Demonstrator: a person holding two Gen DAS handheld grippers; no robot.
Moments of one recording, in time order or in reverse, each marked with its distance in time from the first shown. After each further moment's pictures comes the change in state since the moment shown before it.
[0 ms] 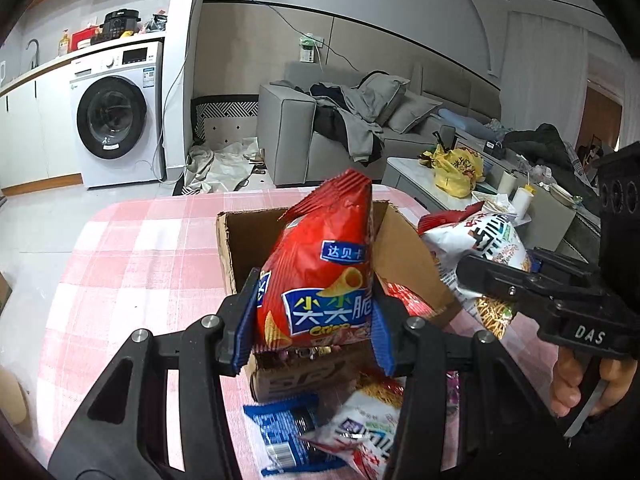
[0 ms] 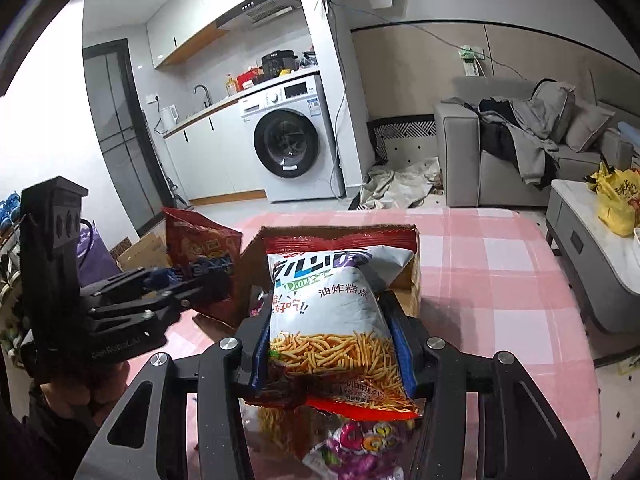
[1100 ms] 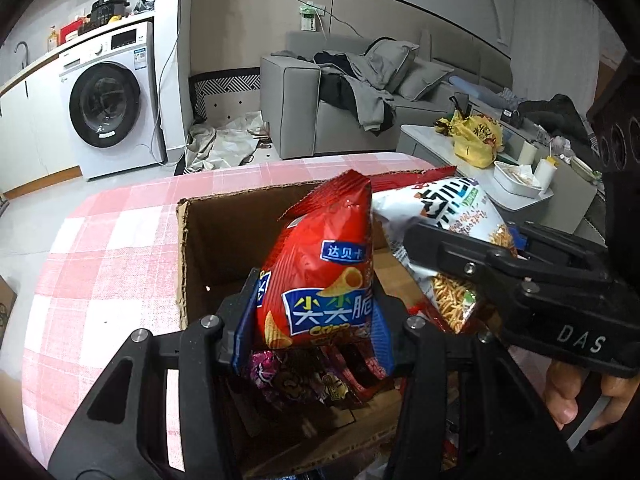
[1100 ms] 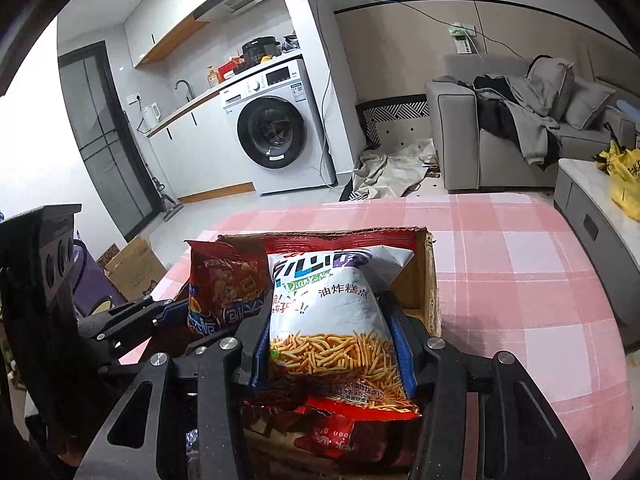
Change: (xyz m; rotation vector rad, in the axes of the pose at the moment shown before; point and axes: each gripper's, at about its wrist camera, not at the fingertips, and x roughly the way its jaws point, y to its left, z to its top) left arm 0.174 -0.010 0.014 0.047 0.105 0.055; right arm 0.110 -0.032 0.027 0.068 0.061 -0.013
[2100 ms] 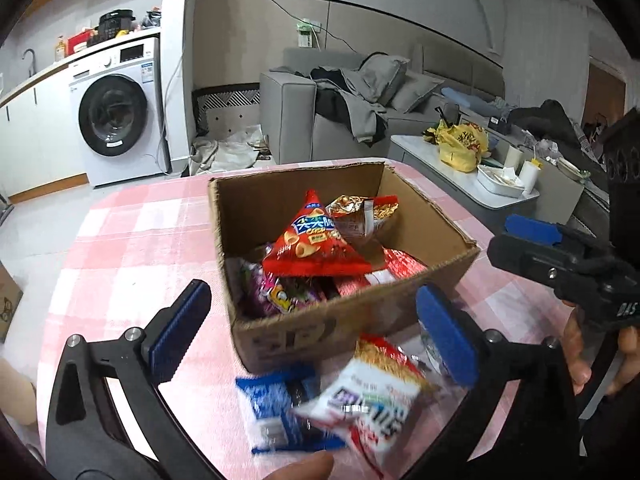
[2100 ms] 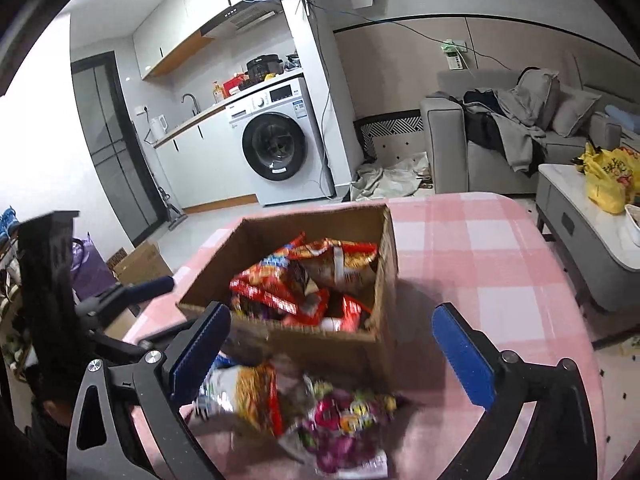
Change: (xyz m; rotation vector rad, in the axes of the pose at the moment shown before) left arm -0.105 -0.017 -0.069 0.006 -0.073 -0.010; right arm -0.106 -0.014 -0.055 -0.008 -0.063 -0.008
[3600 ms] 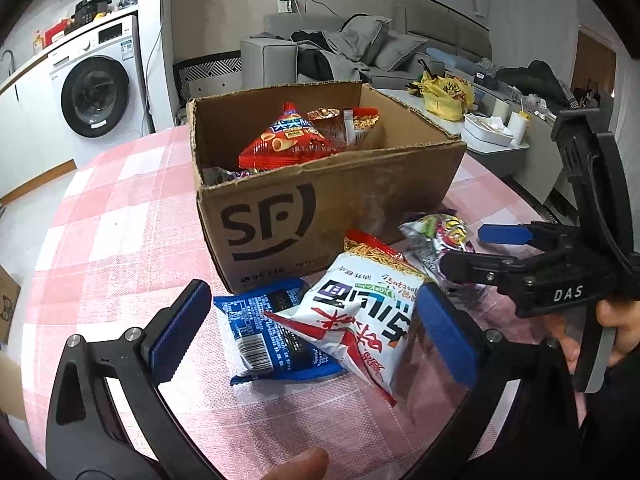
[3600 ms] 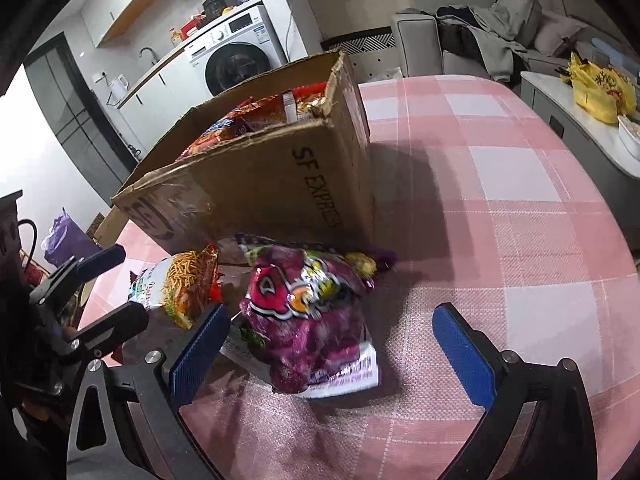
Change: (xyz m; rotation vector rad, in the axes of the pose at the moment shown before) left arm -0.019 0.009 -0.058 0.068 0.146 -0.044; right arm 0.048 -0.013 -0.078 0.120 0.285 -0.063
